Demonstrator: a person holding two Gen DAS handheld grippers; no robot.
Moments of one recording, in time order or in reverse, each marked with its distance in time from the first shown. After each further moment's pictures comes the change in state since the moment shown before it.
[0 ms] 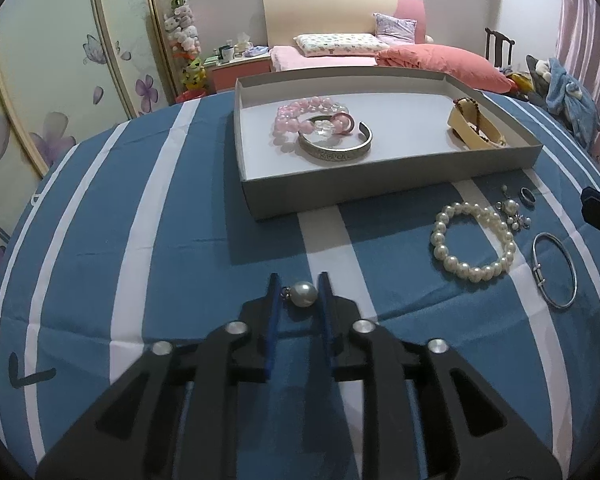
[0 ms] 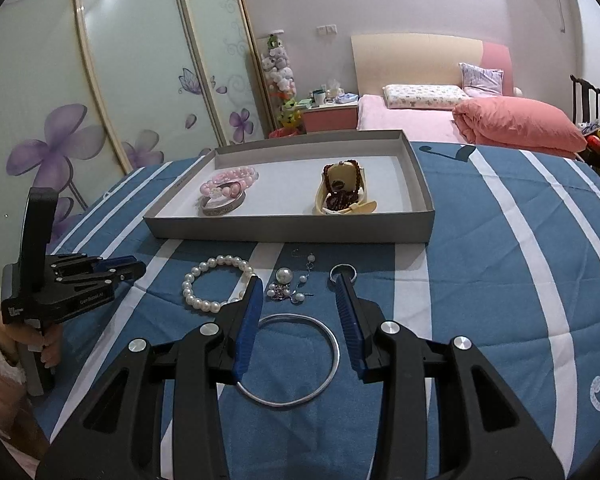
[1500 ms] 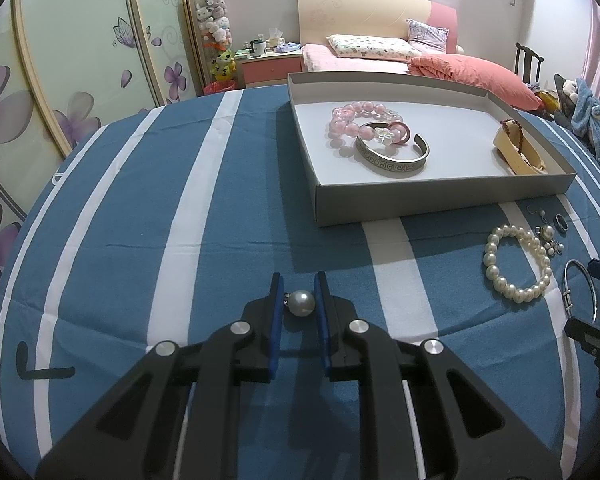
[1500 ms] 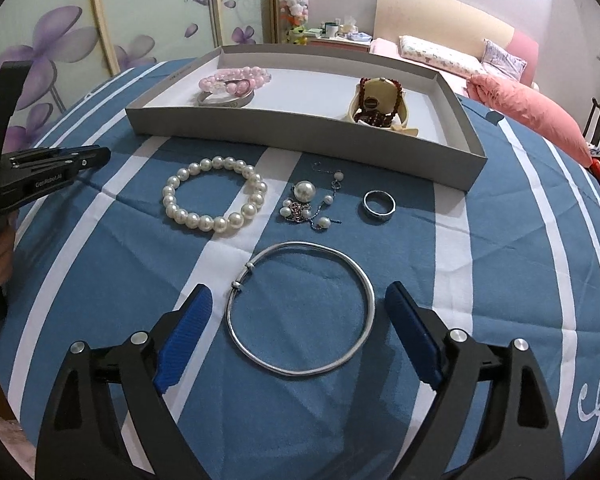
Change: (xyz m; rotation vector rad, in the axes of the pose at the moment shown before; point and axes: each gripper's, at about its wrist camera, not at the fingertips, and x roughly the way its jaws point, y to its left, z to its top) left arm 0.004 0.035 0.003 -0.091 0.005 0.061; right arm 0.040 0.032 -0.020 -0.172 0.285 -0.105
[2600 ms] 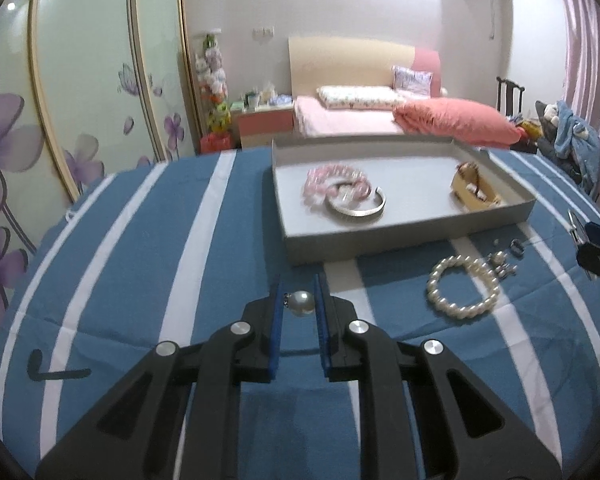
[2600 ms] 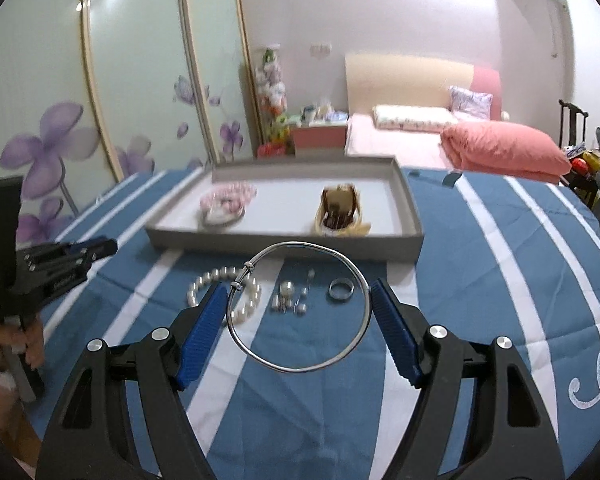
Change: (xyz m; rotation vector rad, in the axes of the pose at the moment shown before) left arm -0.057 -0.026 -0.008 0.021 -0.234 -0.011; right arm -0.060 -0.023 0.006 0.145 -0.363 0.013
